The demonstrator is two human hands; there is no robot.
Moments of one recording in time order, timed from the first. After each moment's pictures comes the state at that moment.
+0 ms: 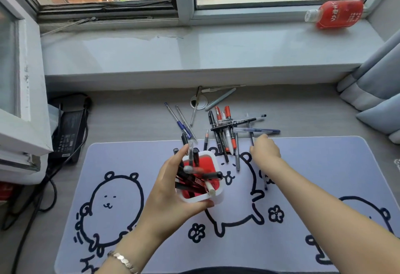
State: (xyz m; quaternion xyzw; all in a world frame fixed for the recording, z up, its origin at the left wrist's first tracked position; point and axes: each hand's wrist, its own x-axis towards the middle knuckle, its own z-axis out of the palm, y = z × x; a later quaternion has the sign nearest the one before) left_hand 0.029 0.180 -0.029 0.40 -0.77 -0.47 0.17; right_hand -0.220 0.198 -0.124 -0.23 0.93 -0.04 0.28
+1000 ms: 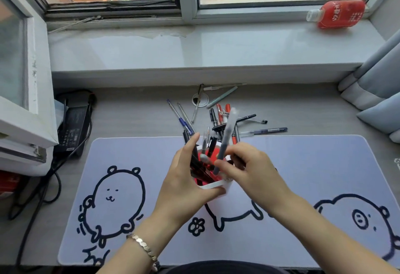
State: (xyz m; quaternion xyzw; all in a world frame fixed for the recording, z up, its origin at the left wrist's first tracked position) left_hand 0.007 0.188 -0.028 0.42 -0.76 -0.47 0.17; right_hand -0.135 0.252 0.003 -0.48 0.73 -0.37 0.31
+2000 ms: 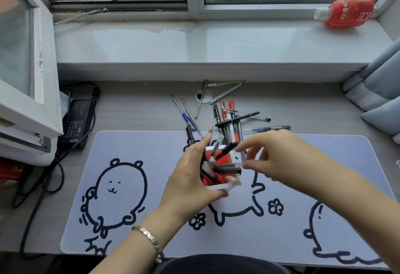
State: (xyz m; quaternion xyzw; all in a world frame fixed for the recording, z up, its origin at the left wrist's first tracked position) left_hand 0.007 0.194 -0.025 0.39 -0.80 -0.44 0.12; right_hand -0.164 0.251 0.054 -0.56 0.75 -0.10 0.33
